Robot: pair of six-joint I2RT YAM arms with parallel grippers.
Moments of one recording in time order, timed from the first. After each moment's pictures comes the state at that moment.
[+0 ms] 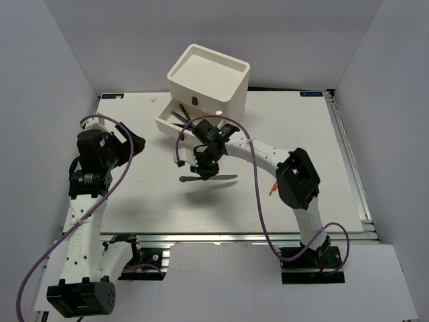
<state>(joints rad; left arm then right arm) 0.07 0.88 1.00 -0.58 0.14 -0.54 0.87 2.08 1.75 -0.93 -0.46 -0.91</state>
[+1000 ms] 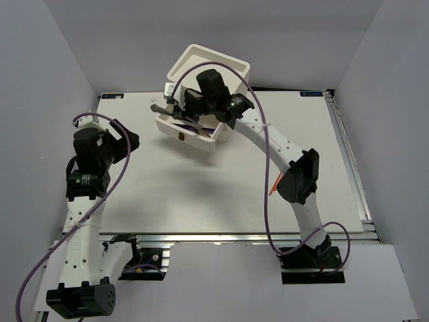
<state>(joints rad) 0.07 0.87 1.05 -0.58 0.03 -0.51 0.80 2.13 2.28 -0.59 -0.54 -0.66</state>
